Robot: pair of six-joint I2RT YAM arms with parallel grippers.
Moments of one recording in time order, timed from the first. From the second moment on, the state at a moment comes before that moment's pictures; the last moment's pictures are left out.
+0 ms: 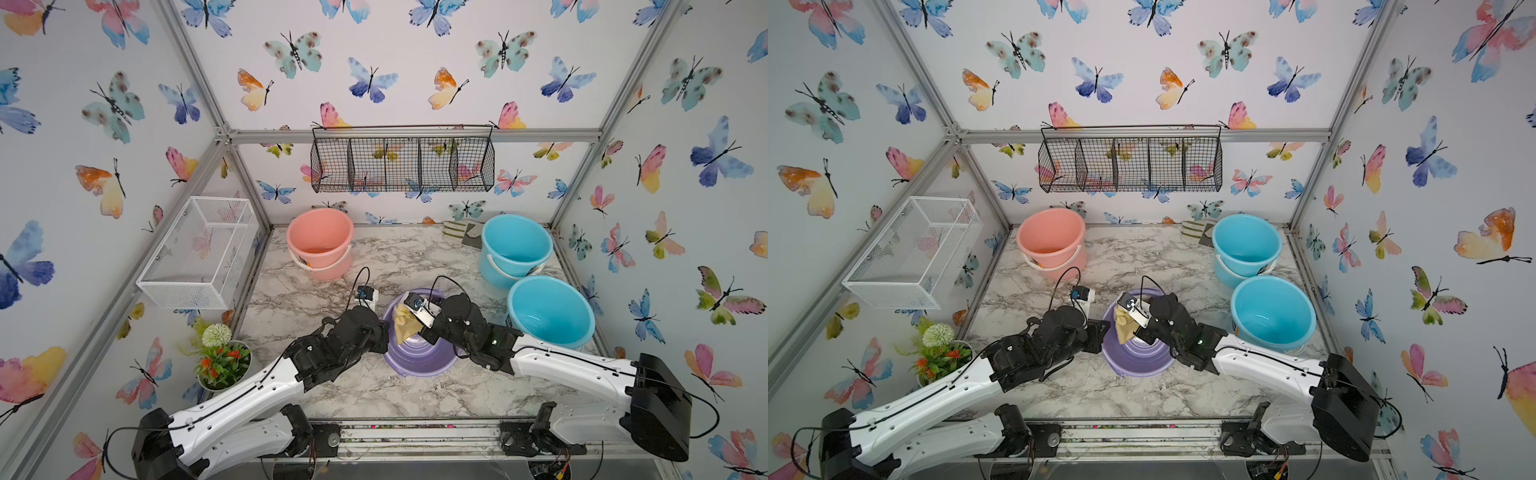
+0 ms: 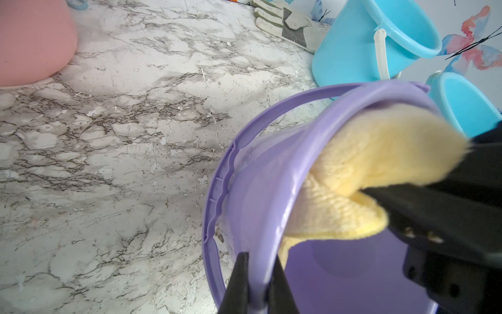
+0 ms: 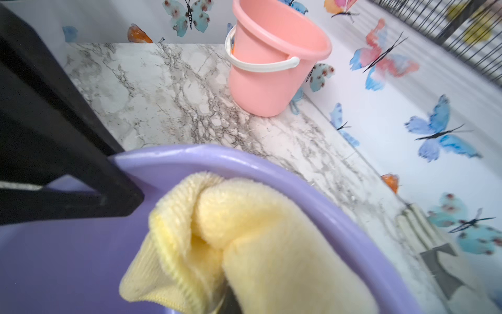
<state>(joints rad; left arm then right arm) -0.94 0.96 0.77 -0.47 -0.23 -0.65 1.01 1.29 0.84 0.04 0.19 -0.35</state>
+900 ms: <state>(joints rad) -0.93 0.95 0.77 -0.49 -0.23 -0.65 1.01 1.65 0.89 -0.02 0.42 -0.99</state>
